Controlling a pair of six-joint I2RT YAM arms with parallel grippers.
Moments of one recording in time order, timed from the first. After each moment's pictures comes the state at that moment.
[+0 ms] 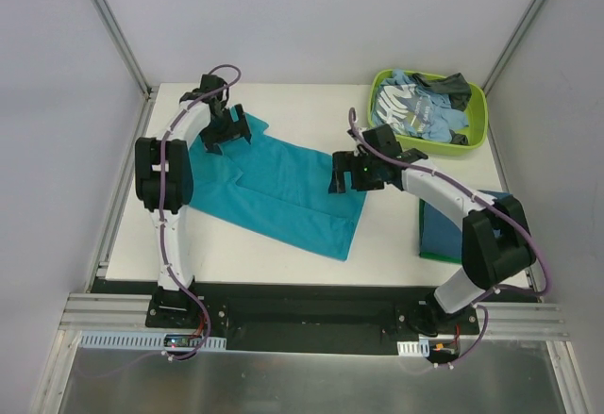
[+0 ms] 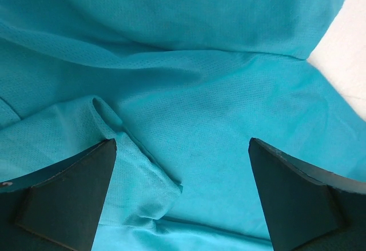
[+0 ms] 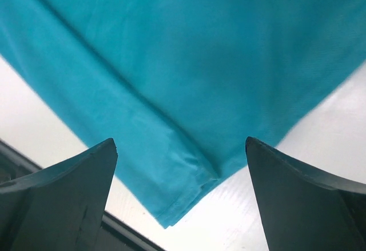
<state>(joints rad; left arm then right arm) -0.09 2.19 1.81 -0.78 0.12 -0.45 0.48 1.59 1.12 -0.47 -0.24 0.31</state>
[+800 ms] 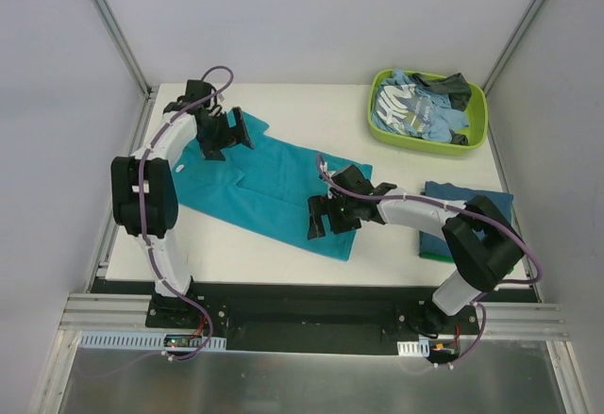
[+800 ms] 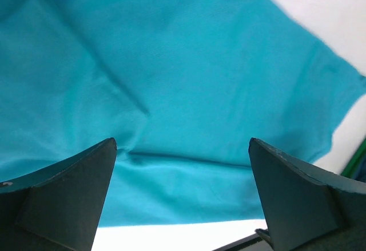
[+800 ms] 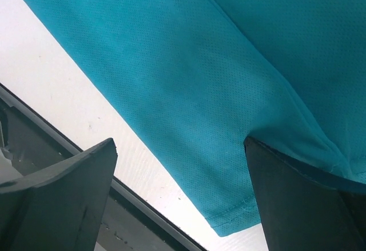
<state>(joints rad) -0.08 1.92 1.58 -0.73 0.36 -0.41 0.75 1.63 0.90 -0.32 -0.30 0.44</state>
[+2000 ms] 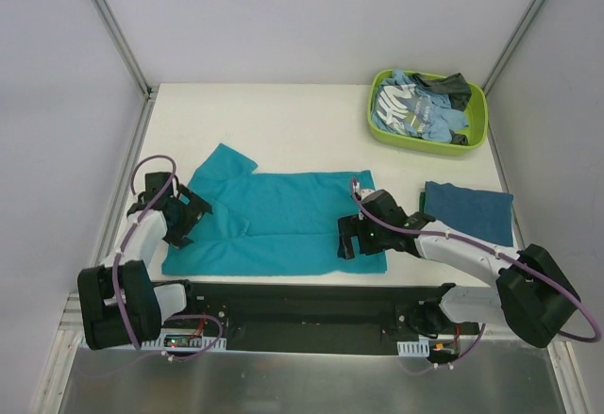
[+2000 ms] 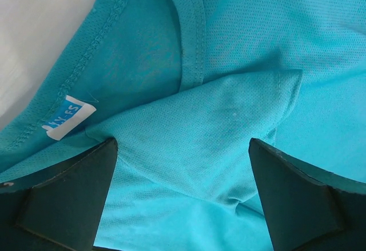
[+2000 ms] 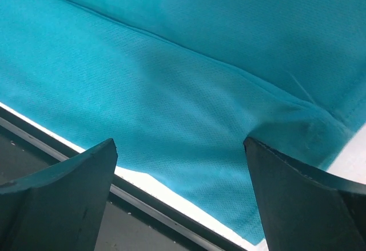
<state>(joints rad) 0.18 1.21 0.59 -0.53 0.09 -0.80 0.74 1.24 0.57 -0.36 -0.13 0.45</state>
